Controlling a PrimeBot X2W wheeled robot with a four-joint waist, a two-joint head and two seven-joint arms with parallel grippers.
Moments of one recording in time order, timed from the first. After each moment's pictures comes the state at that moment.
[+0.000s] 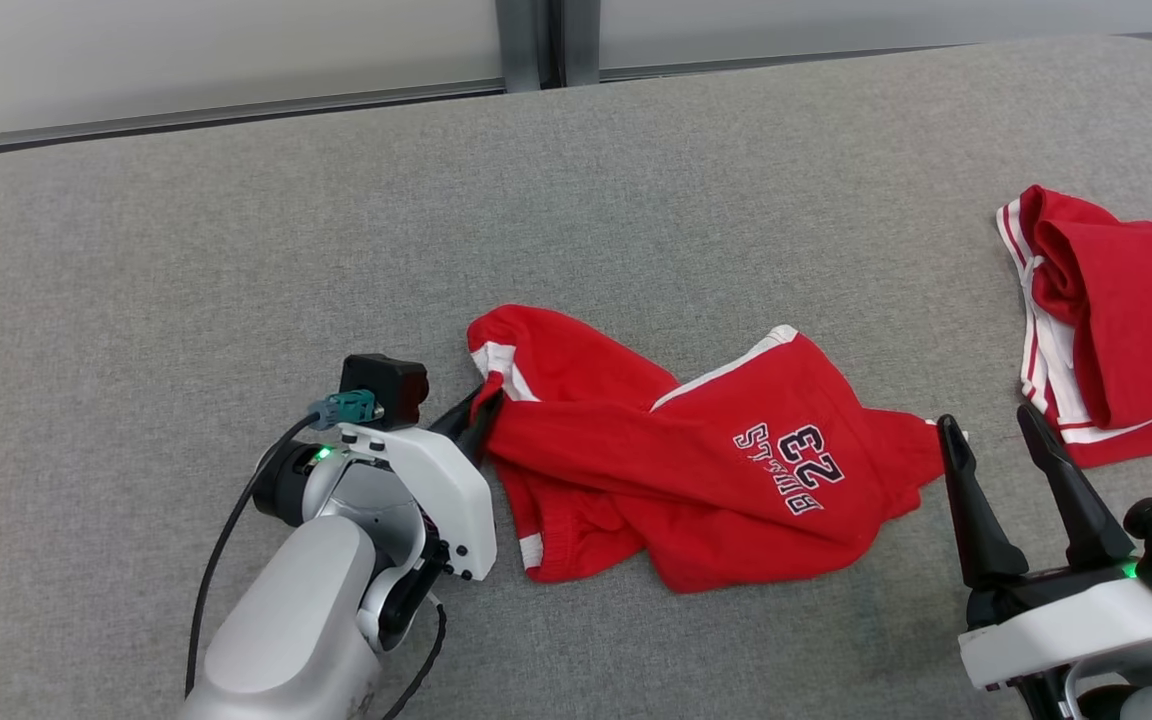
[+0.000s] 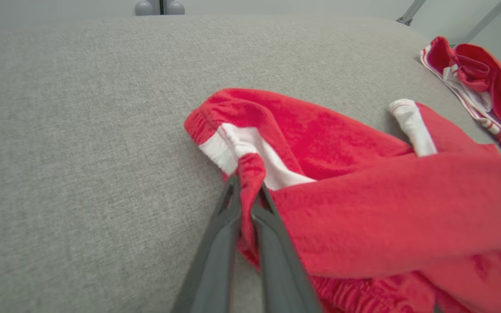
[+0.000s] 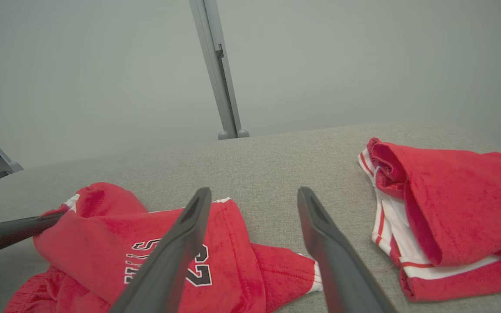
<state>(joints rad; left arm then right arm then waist) -0.50 0.08 -0.47 0.57 -0.50 -0.09 0.13 0.00 -0.15 0.09 -0.08 0.31 0.13 0.00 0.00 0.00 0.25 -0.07</state>
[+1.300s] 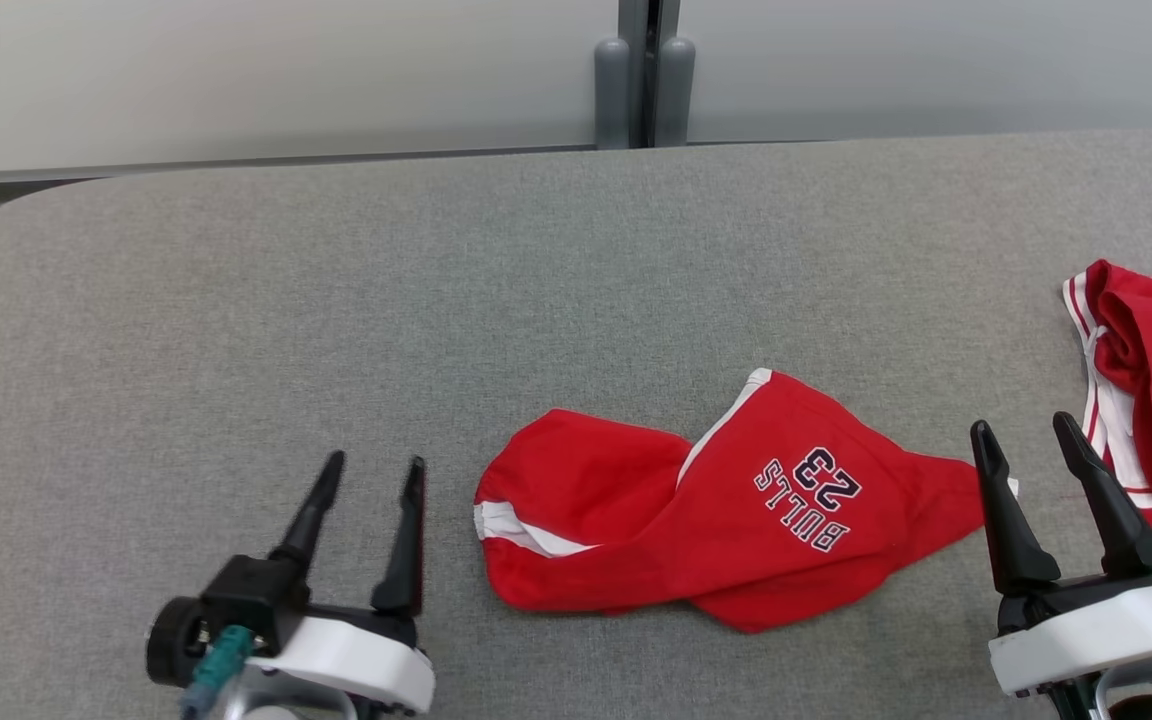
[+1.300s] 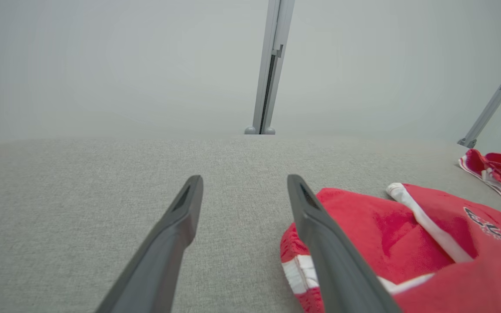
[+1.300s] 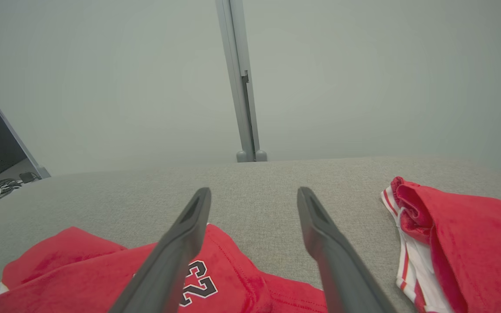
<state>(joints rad) -0.08 0.17 -0.41 0.13 -0.40 0.15 -0.24 0.02 -0.16 0.05 -0.10 0.30 0.13 0.01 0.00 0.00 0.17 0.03</state>
